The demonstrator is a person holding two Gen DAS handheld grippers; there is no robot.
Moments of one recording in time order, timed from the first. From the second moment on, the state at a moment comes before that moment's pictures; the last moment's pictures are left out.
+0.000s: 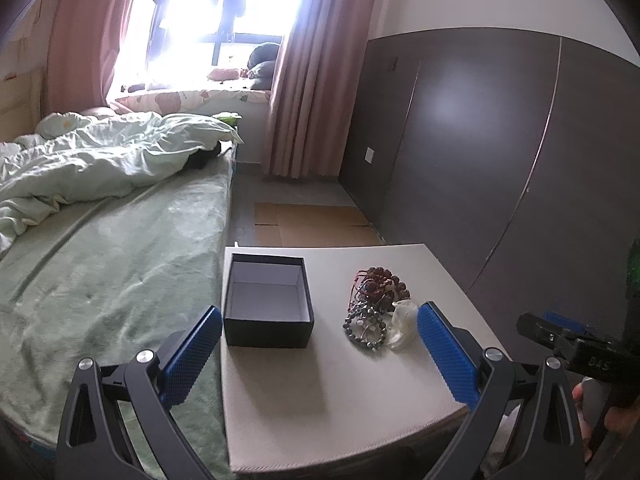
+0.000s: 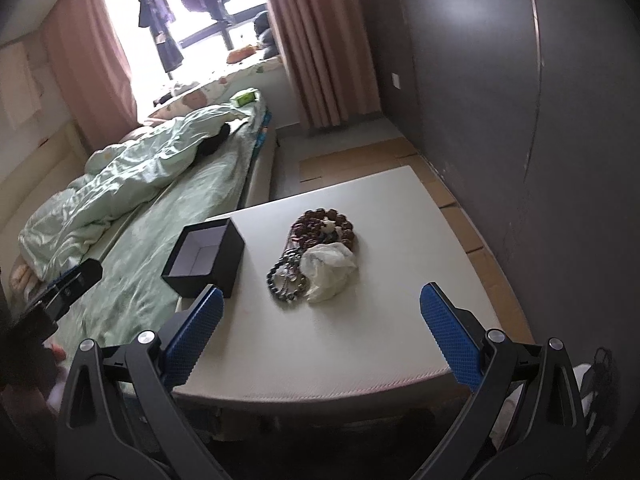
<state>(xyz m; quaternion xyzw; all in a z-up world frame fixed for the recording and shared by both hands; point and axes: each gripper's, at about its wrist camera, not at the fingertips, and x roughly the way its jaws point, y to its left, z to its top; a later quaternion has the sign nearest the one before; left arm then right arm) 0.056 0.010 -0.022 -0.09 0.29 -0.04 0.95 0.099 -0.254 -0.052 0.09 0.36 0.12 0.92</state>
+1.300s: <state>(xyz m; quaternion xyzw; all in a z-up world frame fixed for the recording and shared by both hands) 0.231 -0.049 -0.141 -0.13 0.43 -0.11 0.88 0.254 -0.268 -0.155 0.32 0.50 0.09 0.80</state>
